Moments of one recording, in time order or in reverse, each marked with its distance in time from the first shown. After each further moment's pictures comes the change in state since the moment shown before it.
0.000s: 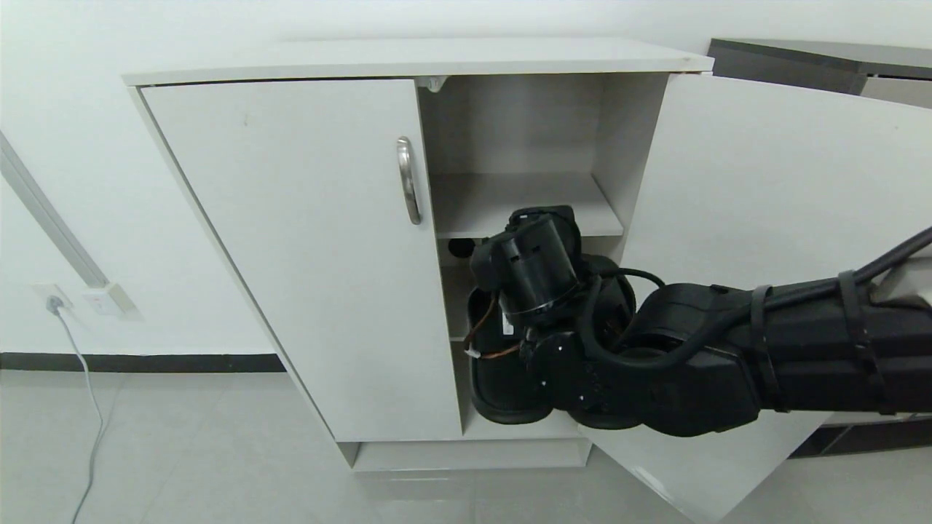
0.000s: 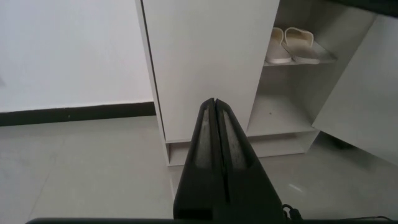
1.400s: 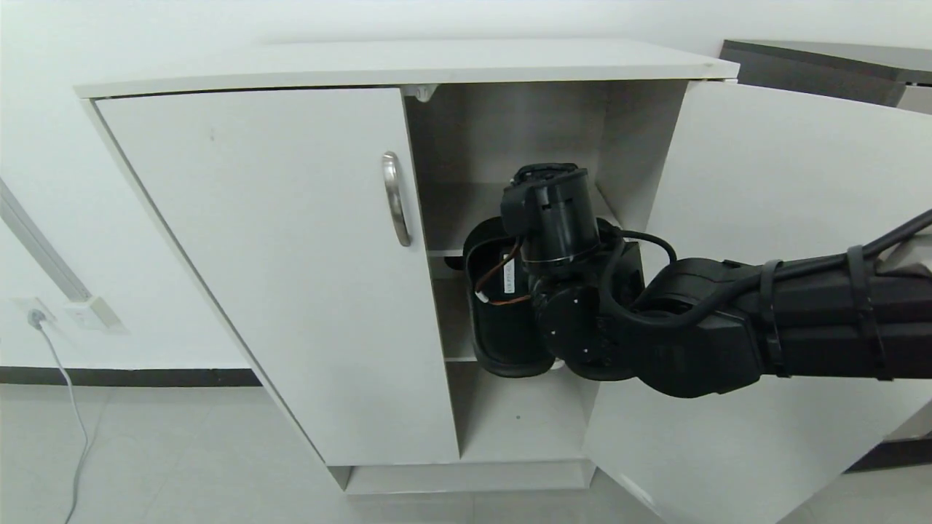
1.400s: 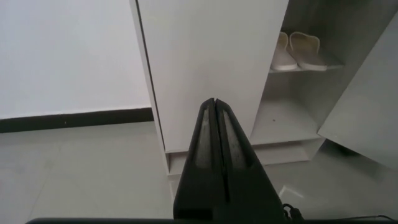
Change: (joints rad) left arm 0.000 0.000 0.000 0.000 -0.003 0.002; right arm -0.042 0.003 -0.048 -0.142 0.068 -0.140
